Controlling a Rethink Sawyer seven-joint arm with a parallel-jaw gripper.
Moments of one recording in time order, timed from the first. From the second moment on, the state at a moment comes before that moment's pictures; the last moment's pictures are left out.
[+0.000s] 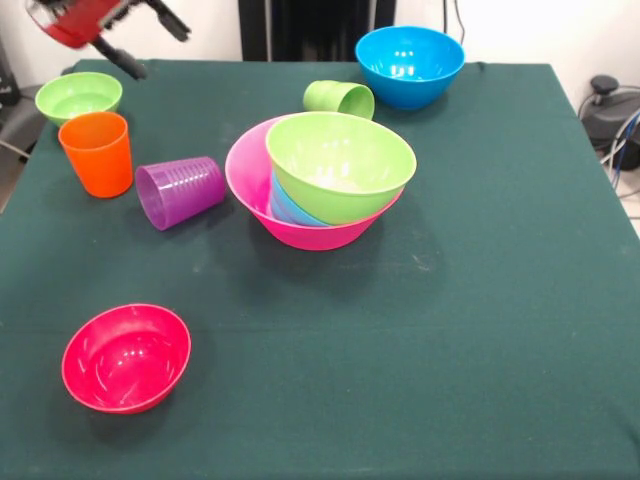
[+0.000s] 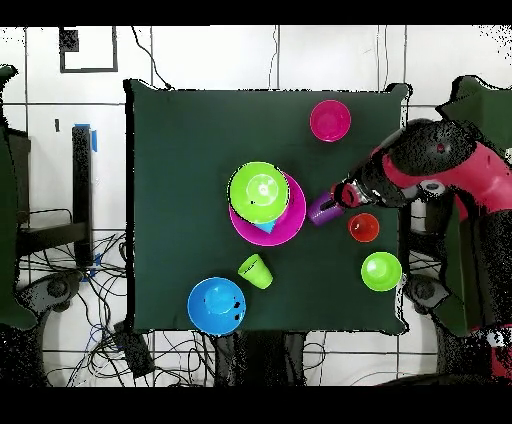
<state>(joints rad) -0.88 -0.49 0.57 1.27 -0.25 1.49 0.99</state>
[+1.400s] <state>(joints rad) -0.93 -0.44 0.54 1.27 -0.13 1.18 1.09</state>
